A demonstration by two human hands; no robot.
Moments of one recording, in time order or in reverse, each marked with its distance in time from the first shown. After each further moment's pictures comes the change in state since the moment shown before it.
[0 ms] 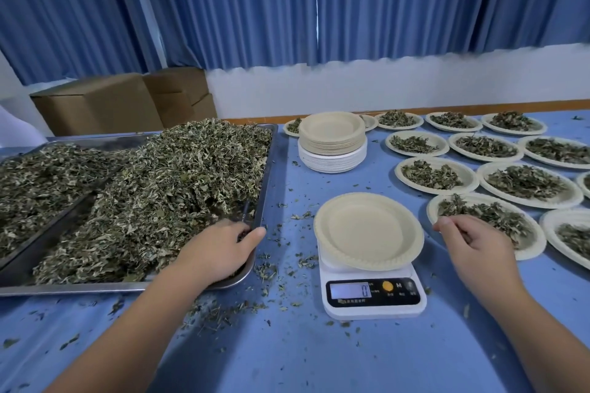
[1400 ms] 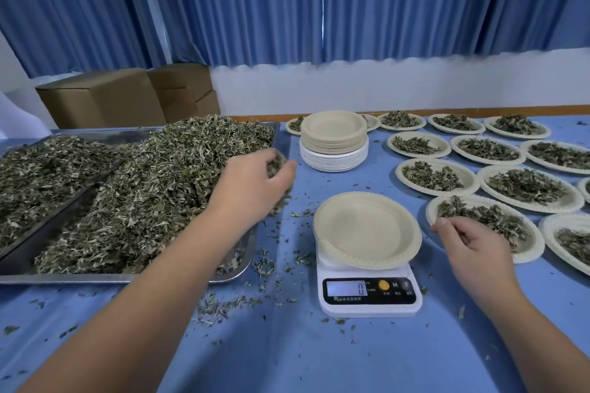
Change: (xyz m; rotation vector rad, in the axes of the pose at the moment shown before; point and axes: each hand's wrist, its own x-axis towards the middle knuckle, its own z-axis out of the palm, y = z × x) left_hand -0.003 0.077 -0.058 -0.377 0.513 0.191; right_hand -0.003 -0.010 -0.004 0.097 -0.044 0.081
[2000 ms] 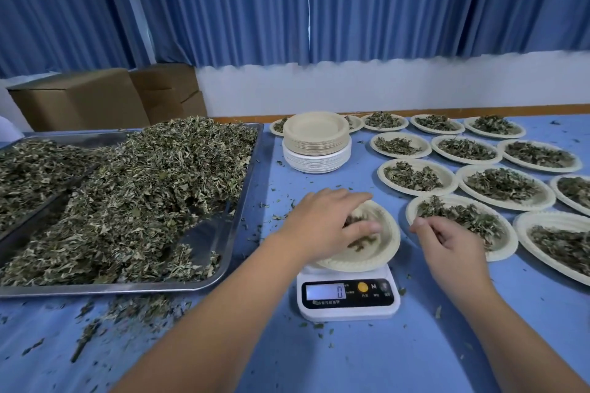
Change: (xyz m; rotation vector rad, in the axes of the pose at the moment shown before) left_hand -0.007 0.049 0.104 0.178 -0.464 0.419; right_hand 0.002 0.001 -0.001 0.020 -0.009 0.025
